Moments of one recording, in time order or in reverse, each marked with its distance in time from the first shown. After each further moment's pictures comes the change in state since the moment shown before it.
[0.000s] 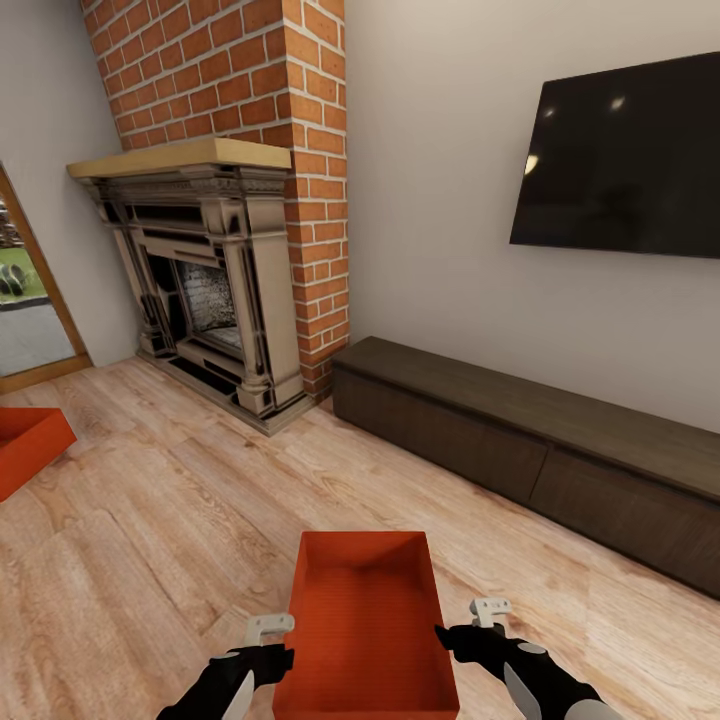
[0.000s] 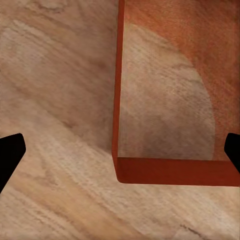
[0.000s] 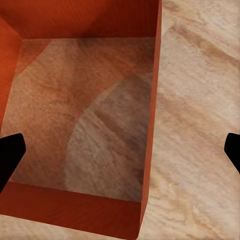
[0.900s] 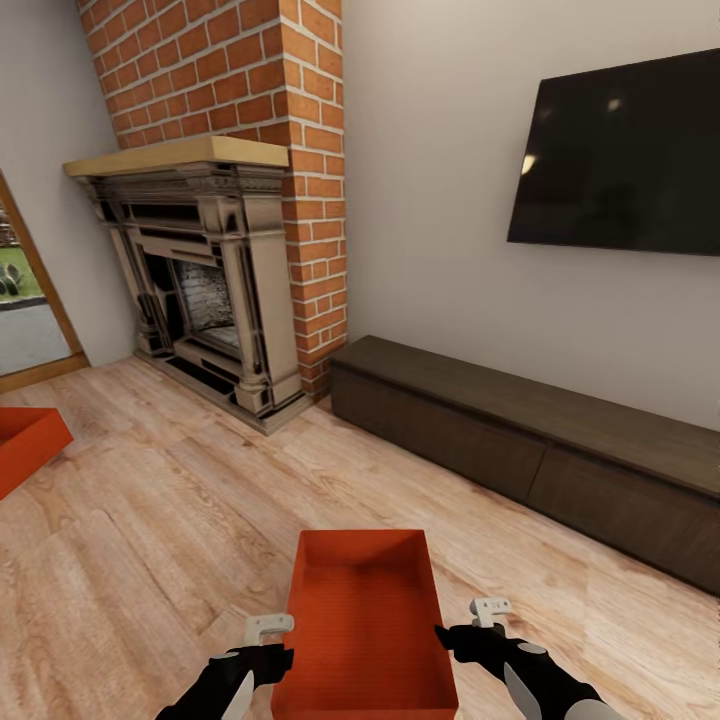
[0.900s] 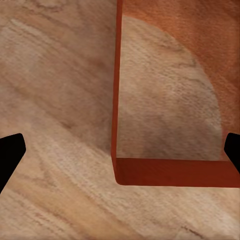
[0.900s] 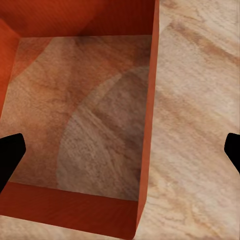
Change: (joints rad) left arm 0.000 0.001 0.000 0.000 0.000 -0.002 0.000; right arm 0.000 0.000 0.000 0.000 0.000 0.000 0.000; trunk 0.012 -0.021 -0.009
